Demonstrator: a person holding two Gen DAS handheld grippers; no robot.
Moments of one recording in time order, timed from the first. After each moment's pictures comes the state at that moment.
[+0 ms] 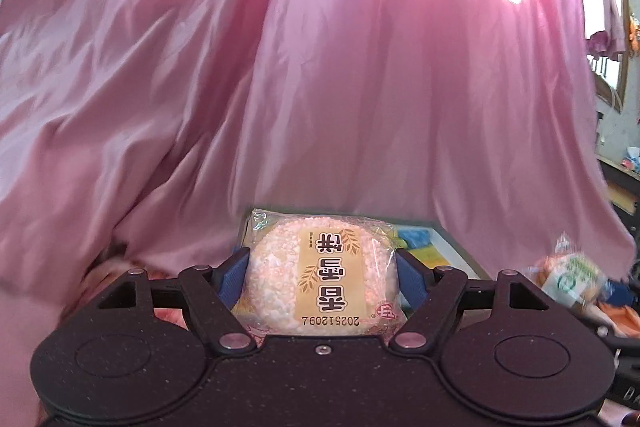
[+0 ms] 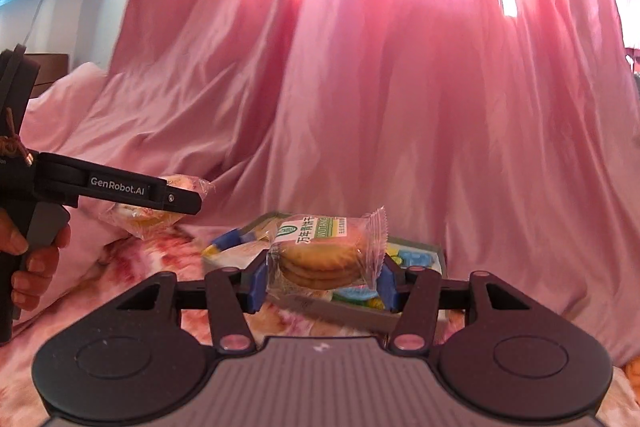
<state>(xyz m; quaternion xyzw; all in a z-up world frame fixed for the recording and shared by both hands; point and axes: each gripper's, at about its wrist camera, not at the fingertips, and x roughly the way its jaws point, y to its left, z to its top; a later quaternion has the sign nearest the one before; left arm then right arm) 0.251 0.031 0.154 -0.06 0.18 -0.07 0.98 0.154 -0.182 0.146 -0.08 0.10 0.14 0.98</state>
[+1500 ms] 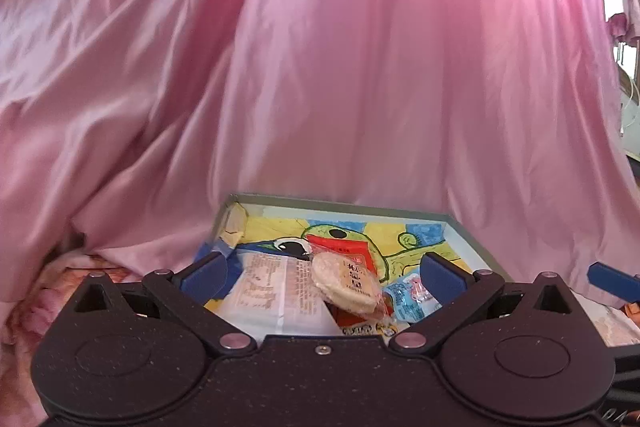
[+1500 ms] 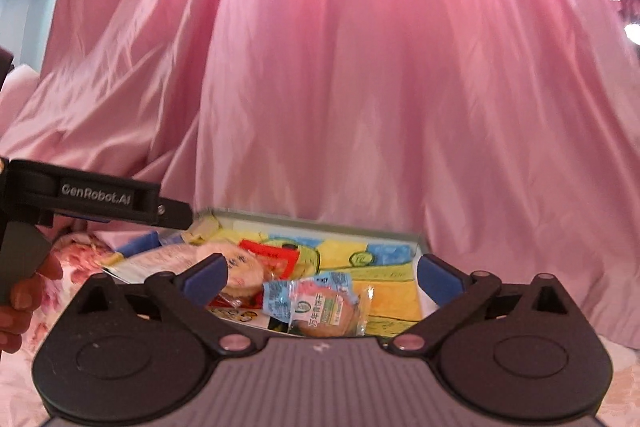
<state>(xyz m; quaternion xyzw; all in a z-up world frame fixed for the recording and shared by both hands) 0.290 0.003 0.120 -0.05 0.18 -0.05 0.98 0.253 -0.199 0.099 -0.05 0.09 0.08 0.99</state>
